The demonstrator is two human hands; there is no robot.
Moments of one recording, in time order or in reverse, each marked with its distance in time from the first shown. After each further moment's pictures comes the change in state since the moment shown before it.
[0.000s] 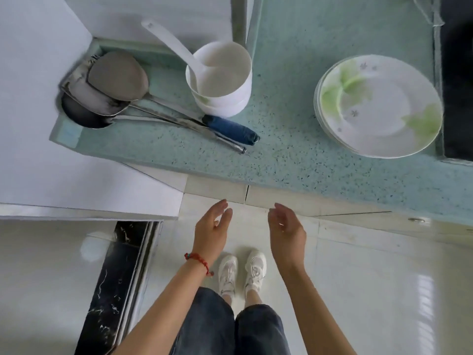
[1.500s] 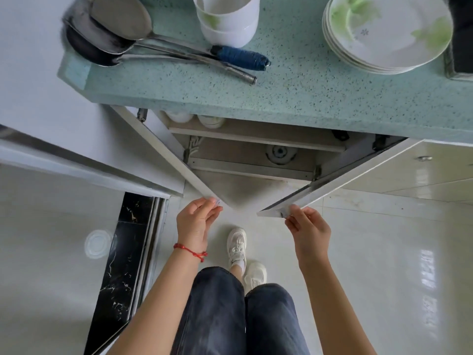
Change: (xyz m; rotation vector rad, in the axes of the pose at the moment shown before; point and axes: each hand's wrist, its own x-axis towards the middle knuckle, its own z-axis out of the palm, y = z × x) left_hand -0.070 -0.087 -0.045 -0.718 0.076 -0.274; right_hand -0.080 0.105 -0.009 0.666 0.081 0.208
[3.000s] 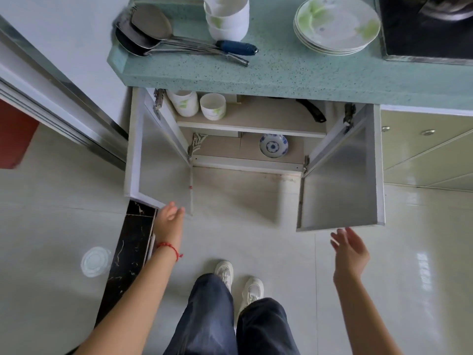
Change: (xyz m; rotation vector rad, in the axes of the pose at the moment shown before) left_hand -0.087 -0.040 -0.129 0.537 0.279 0.215; right_hand -0.097 0.051 -0.165 -0.109 0.436 -0.146
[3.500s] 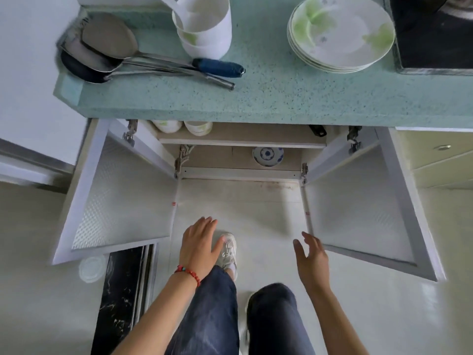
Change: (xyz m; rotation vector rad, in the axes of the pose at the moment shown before) left_hand 0.047 0.022 0.097 0.939 -0.456 0.726; right_hand 0.026 0.000 0.104 -0.786 -0.335 -0.258
